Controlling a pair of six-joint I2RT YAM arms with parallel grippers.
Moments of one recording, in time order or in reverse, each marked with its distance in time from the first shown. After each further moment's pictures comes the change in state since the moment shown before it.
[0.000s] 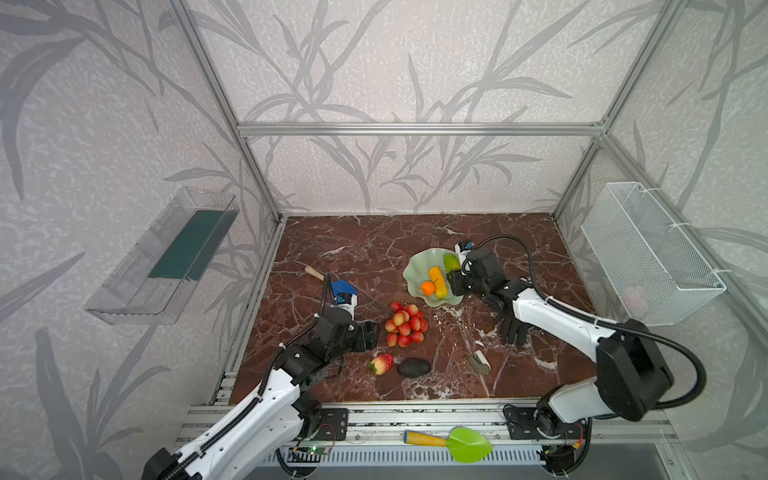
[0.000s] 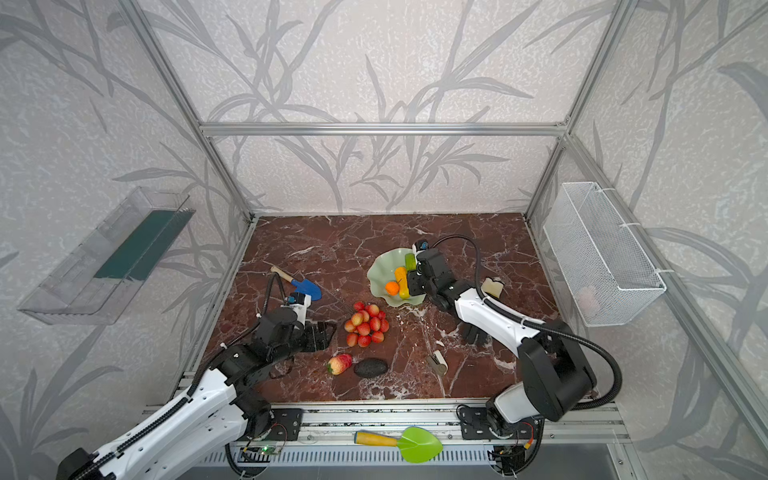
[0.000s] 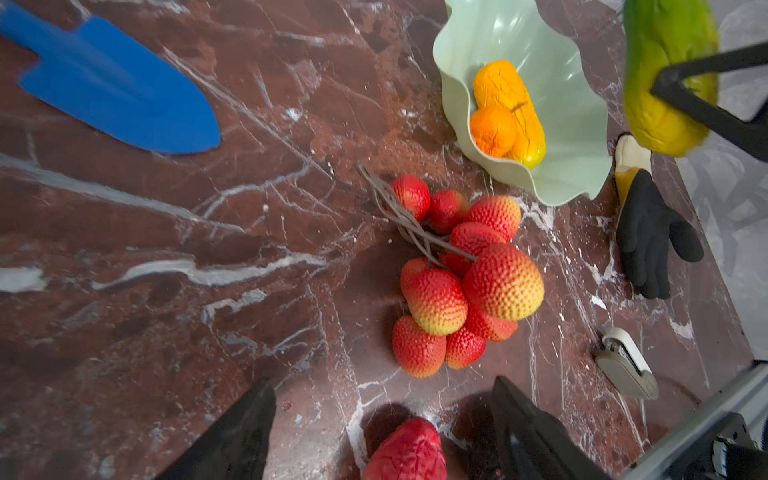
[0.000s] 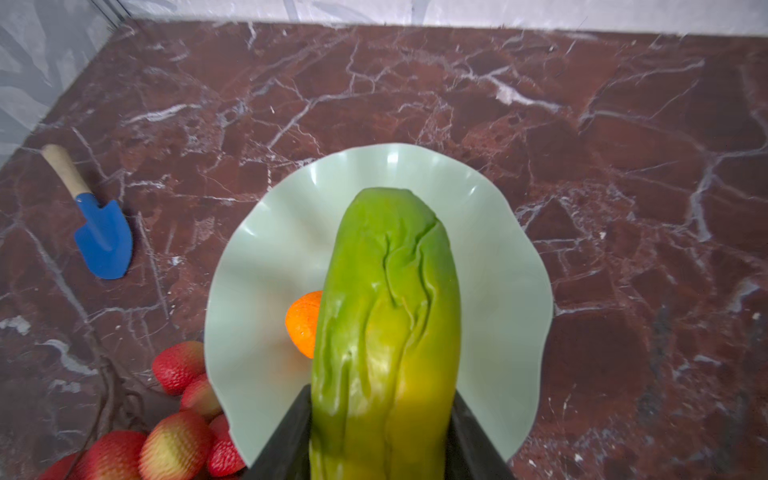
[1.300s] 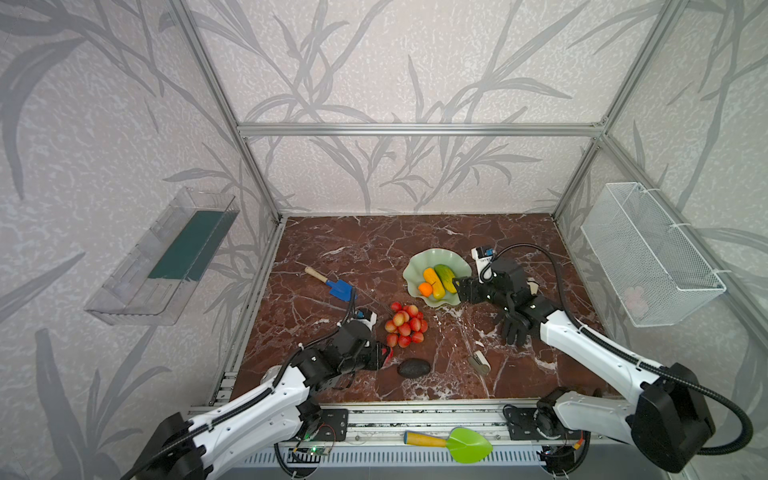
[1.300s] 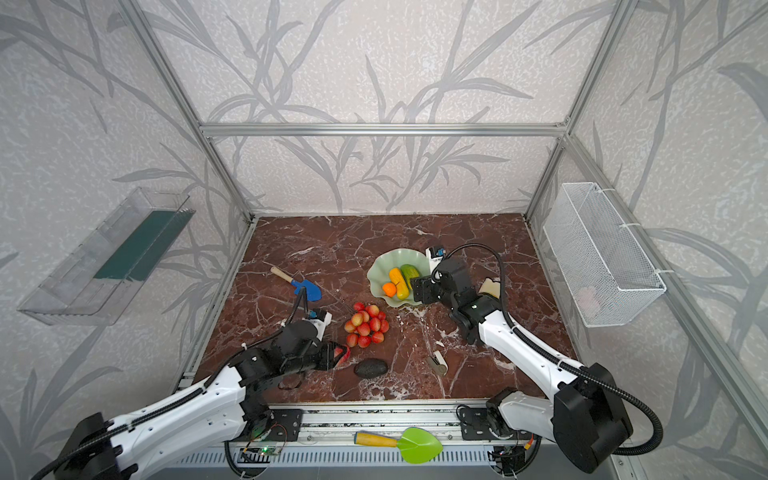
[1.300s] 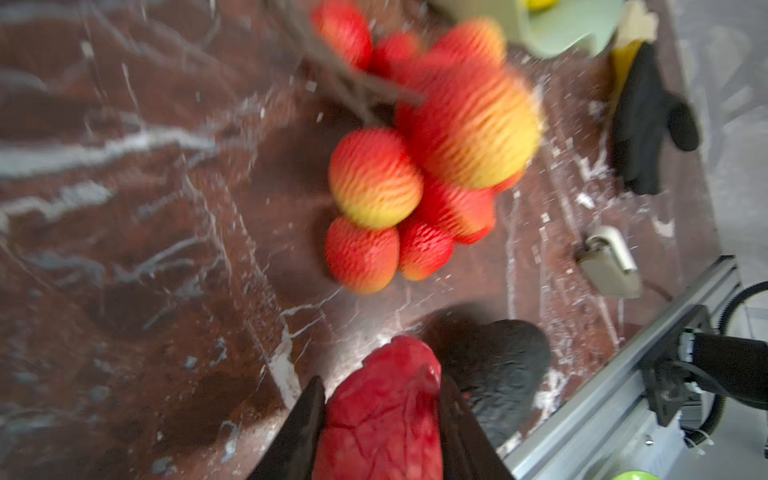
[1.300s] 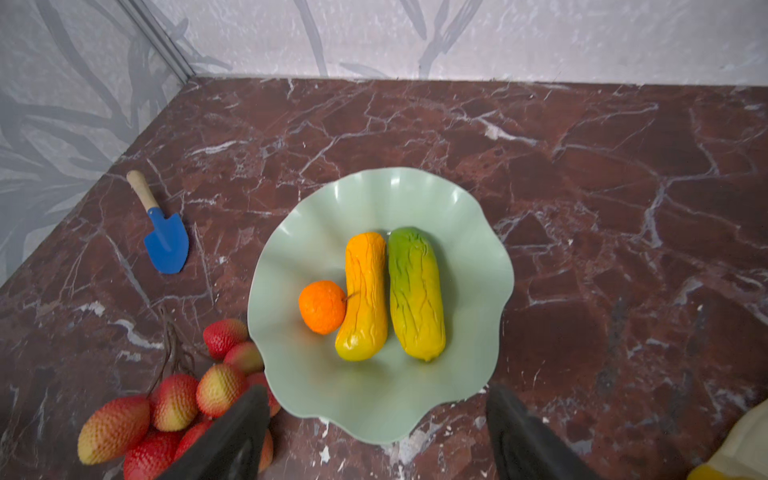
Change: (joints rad) left arm -0.208 0.069 0.022 0.014 0.007 -0.075; right arm 0.005 -0.344 -0.208 -0.003 -0.061 -0.014
